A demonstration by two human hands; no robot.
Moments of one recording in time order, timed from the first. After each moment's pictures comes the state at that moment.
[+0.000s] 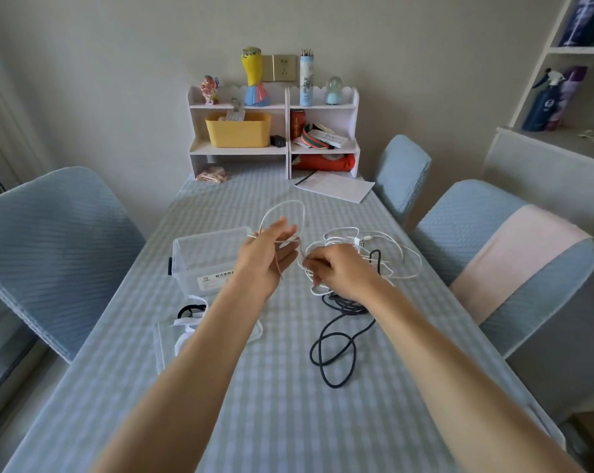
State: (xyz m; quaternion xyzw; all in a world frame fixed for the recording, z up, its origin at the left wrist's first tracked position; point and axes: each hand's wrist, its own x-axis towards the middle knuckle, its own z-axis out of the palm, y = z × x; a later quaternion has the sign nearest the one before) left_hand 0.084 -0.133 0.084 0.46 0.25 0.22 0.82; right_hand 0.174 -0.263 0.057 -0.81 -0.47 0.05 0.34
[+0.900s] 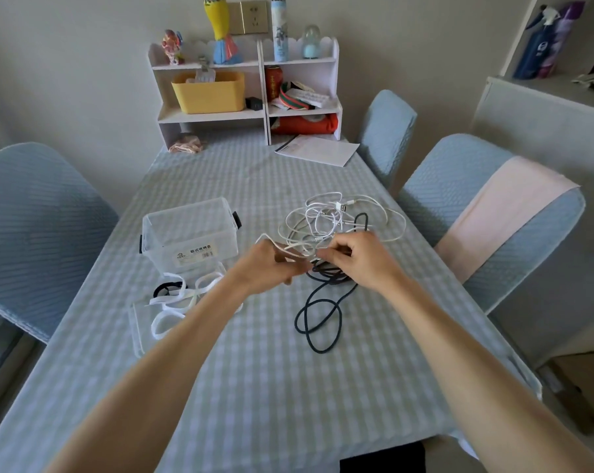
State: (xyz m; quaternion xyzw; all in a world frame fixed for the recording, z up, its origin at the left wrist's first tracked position) left_hand 0.074 -0.153 0.036 0.88 0.06 0.07 0.47; right_hand 0.197 -0.324 0.009 -0.83 -0.41 0.00 0.38
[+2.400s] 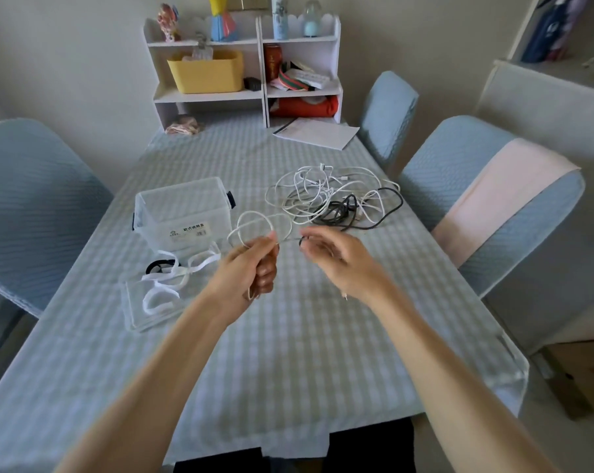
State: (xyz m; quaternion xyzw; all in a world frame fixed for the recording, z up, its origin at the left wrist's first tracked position) left_hand 0.035 -0.176 0.016 0.59 0.19 0.09 0.78; right_hand 0.145 -0.326 -0.003 -0.73 -0.37 0.14 0.56
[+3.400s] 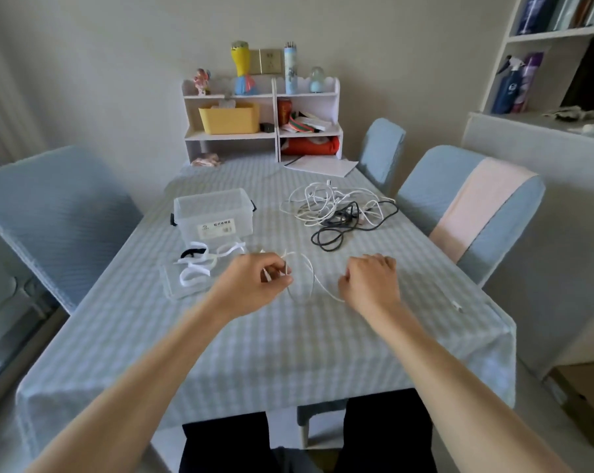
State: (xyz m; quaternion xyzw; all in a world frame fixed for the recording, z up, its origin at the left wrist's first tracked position) left_hand -0.050 -0.182 0.008 0.92 0.06 0.22 0.31; right_hand 0.077 -0.363 -0.021 -0.95 -0.26 -0.15 0.09
